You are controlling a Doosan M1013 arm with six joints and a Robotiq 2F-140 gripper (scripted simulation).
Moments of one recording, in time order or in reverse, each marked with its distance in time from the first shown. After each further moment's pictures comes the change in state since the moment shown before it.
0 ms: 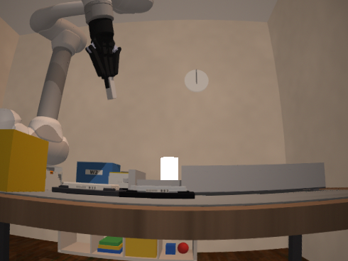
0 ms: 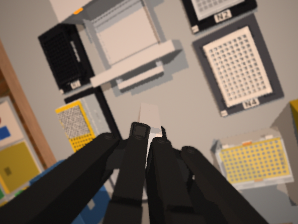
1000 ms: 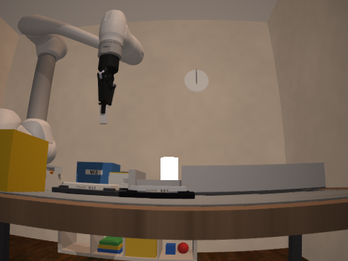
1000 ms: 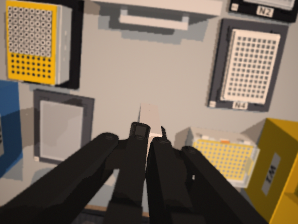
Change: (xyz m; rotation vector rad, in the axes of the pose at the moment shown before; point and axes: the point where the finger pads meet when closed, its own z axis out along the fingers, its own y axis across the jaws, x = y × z) arm -0.099 -0.033 0.074 -0.344 -0.057 -0.534
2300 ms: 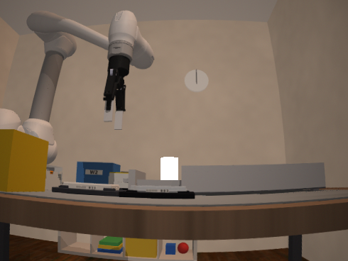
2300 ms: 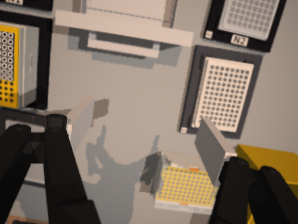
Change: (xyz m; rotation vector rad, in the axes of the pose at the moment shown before) arm 0.051 0.033 0.025 -0.044 0.000 -0.053
